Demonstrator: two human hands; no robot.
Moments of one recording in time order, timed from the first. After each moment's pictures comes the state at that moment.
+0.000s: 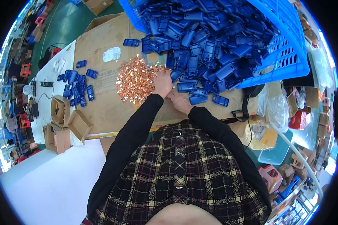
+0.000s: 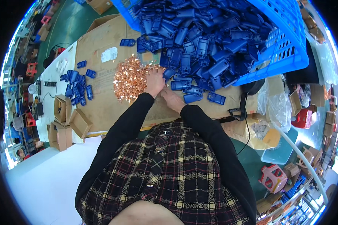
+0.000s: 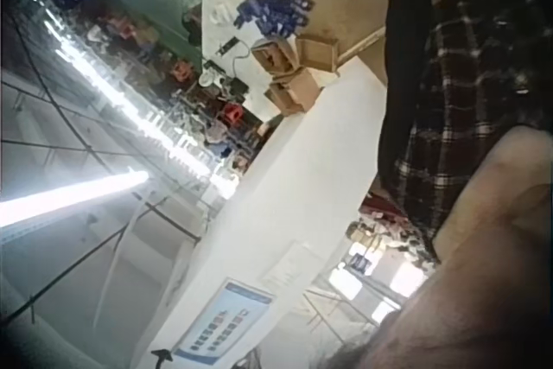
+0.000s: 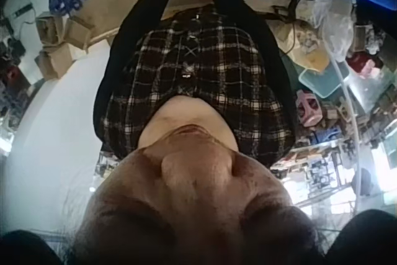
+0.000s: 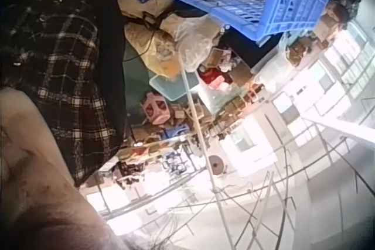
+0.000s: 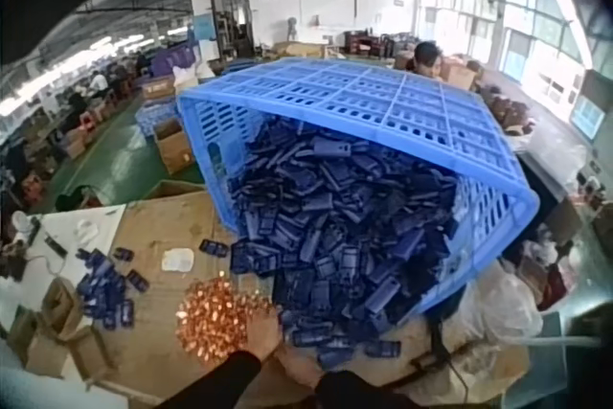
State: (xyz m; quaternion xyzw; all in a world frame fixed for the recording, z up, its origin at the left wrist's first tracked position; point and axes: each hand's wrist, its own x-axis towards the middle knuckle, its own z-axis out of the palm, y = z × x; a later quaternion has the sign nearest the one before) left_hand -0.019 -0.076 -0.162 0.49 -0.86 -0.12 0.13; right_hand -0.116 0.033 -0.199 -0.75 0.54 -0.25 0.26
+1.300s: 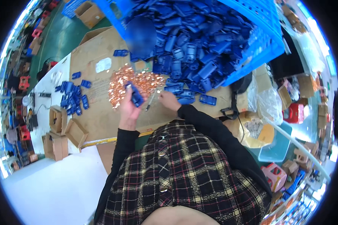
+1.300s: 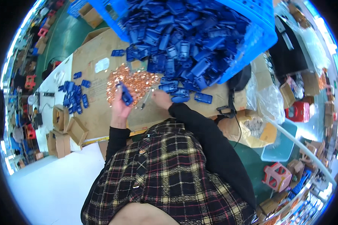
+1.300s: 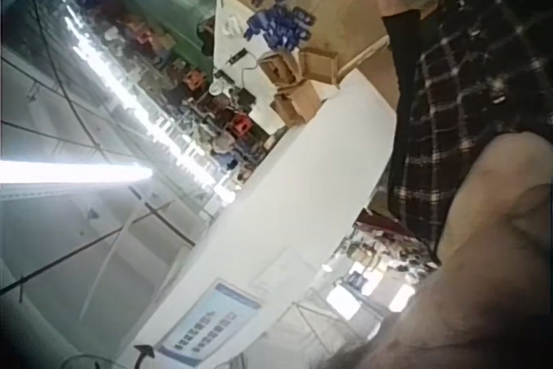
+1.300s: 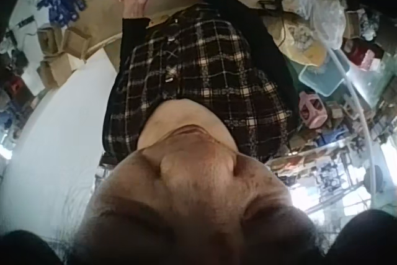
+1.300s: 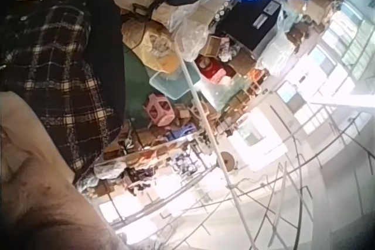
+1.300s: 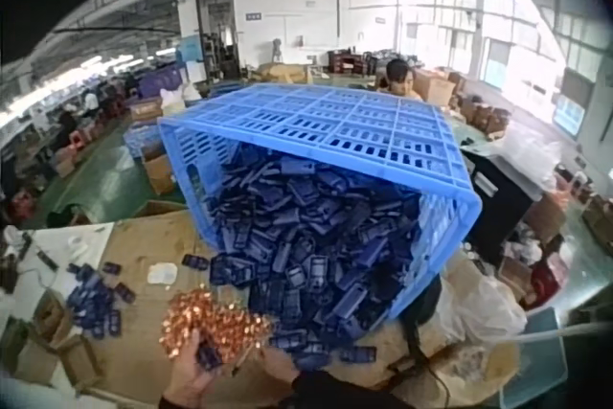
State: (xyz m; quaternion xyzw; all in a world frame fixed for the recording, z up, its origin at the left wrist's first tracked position) left_hand 0.056 -0.022 -0.065 0.34 -0.15 -0.81 0.46; right_hand -0.120 0.016 -0.200 -0.70 0.59 -0.27 0.29
